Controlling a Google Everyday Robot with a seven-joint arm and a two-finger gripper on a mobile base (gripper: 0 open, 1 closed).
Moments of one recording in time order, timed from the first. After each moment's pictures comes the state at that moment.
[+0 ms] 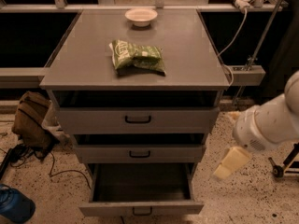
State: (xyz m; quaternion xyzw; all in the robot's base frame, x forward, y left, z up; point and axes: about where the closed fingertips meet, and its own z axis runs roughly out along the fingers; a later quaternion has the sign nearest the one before) arm 0.436 -0.196 0.777 -0.54 0.81 0.08 0.22
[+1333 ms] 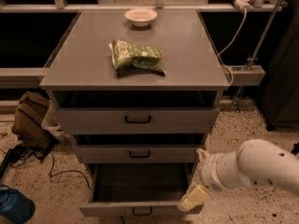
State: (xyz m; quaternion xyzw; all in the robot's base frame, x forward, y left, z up) arm 0.414 -0.137 0.629 -0.51 0.81 0.12 0.26
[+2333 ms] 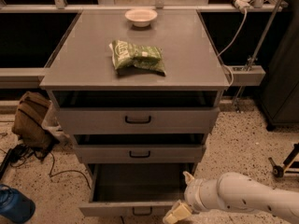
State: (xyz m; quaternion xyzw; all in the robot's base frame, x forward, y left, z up) arm 0.413 -0.101 0.486 -0.47 0.81 0.19 0.28
